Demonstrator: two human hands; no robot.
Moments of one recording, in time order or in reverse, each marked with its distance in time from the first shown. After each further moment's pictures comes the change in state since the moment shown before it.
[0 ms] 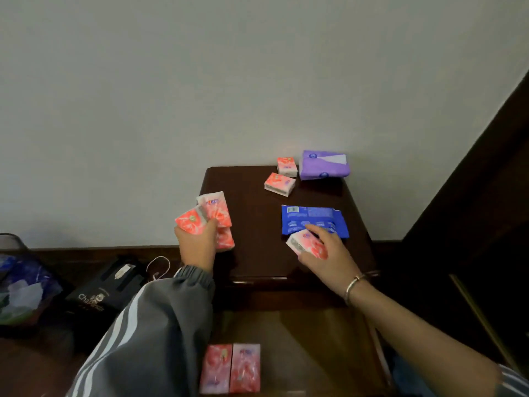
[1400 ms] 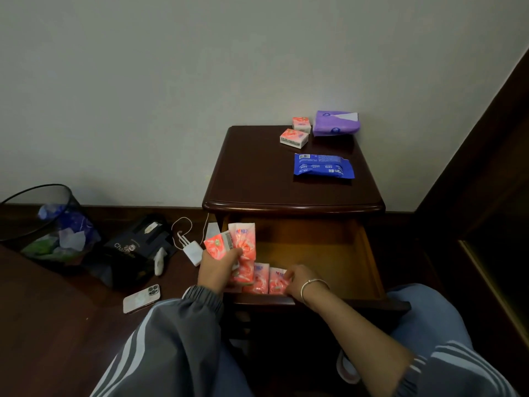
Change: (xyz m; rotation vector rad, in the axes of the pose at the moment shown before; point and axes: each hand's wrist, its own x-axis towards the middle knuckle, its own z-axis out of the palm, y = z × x) left_hand -0.140 -0.113 -0.106 0.147 -0.267 -0.175; right_hand -0.125 0.079 0.109 -0.350 -0.440 0.232
